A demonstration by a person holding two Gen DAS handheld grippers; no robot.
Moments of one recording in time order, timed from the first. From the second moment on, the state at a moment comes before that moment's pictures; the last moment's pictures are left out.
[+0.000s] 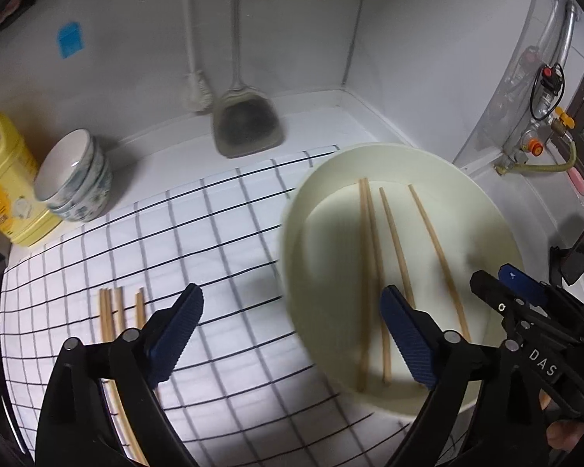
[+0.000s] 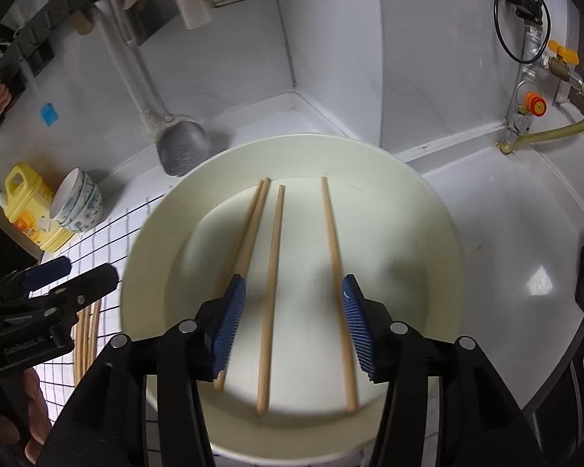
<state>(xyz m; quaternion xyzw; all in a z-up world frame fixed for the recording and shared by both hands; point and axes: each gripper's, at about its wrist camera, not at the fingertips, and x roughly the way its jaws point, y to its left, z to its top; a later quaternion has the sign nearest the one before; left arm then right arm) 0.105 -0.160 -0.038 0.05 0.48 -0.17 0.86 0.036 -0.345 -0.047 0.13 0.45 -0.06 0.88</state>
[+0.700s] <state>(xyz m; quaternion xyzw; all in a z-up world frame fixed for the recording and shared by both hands) 0.041 0.035 -0.058 0.03 0.49 -0.09 0.87 -0.012 -0.188 -0.034 0.08 0.44 -0.03 0.90</state>
